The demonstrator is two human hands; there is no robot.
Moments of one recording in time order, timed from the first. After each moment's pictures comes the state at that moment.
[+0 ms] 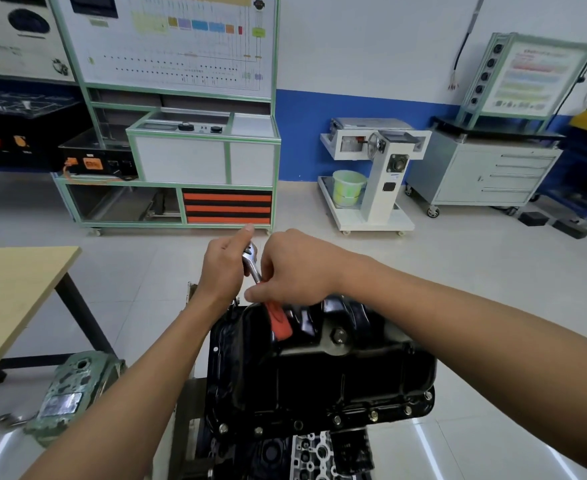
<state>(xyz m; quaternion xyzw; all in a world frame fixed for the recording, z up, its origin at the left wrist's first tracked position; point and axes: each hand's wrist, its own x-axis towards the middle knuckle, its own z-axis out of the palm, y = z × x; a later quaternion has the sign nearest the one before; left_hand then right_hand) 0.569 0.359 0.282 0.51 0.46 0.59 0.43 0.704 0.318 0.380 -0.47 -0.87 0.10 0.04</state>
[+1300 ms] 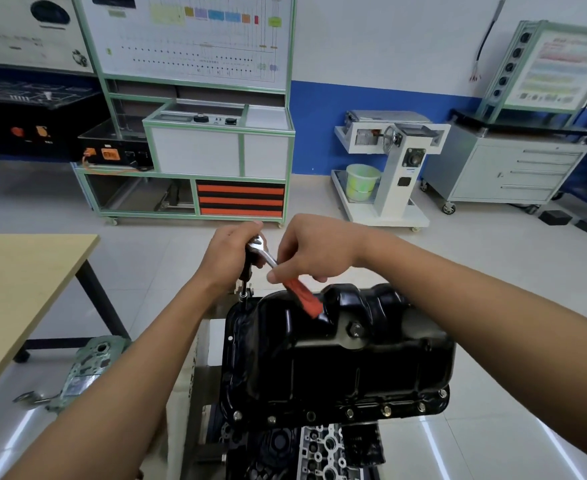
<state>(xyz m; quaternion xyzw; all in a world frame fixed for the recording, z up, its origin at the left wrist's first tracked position) 0.545 0.359 0.291 0.56 0.45 0.53 0.45 0.709 0.336 0.391 -0.46 -0.85 0.23 -0.01</state>
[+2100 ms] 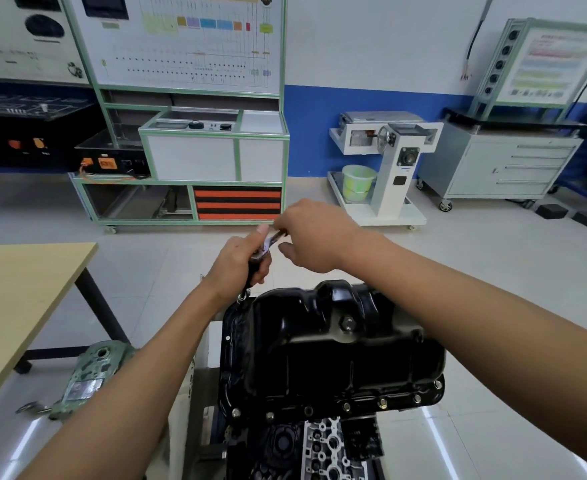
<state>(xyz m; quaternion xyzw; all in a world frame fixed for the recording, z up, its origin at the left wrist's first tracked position) 0.558 0.345 0.288 0.60 0.43 0.47 0.49 0.716 0.355 0.370 -0.49 -0.87 -0.06 0.02</state>
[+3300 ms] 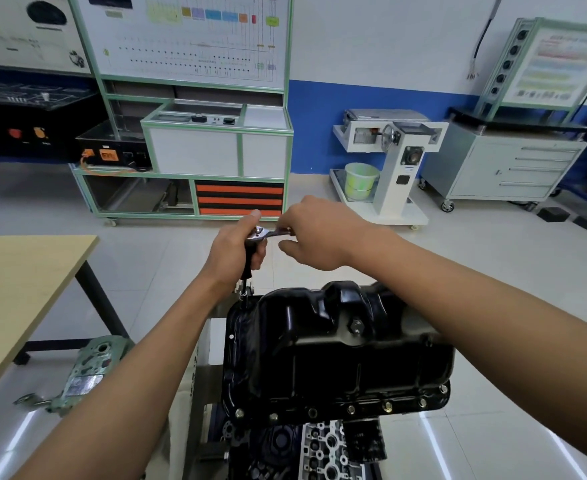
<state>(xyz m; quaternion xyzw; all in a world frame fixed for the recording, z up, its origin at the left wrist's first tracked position) 0.549 0.362 0.288 0.53 0.45 0.53 0.49 0.710 0.359 0.372 -0.49 -0.87 -0.04 0.00</state>
